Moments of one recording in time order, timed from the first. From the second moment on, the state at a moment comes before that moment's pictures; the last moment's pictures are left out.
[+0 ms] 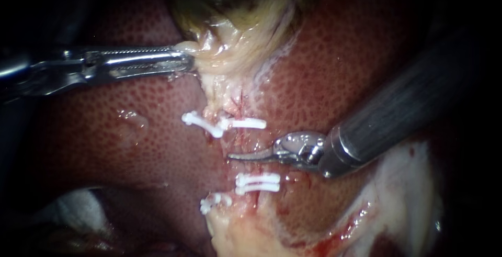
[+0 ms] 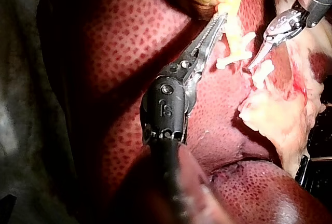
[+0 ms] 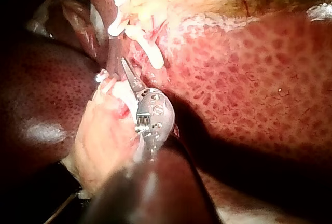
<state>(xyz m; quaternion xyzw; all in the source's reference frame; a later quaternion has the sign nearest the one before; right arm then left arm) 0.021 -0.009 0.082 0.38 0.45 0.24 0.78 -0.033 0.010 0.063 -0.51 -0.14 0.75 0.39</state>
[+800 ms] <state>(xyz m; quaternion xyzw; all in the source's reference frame) 0.022 -0.010 0.082 0.38 0.45 0.24 0.77 -0.034 0.010 0.063 -0.51 -0.14 0.76 0.39</state>
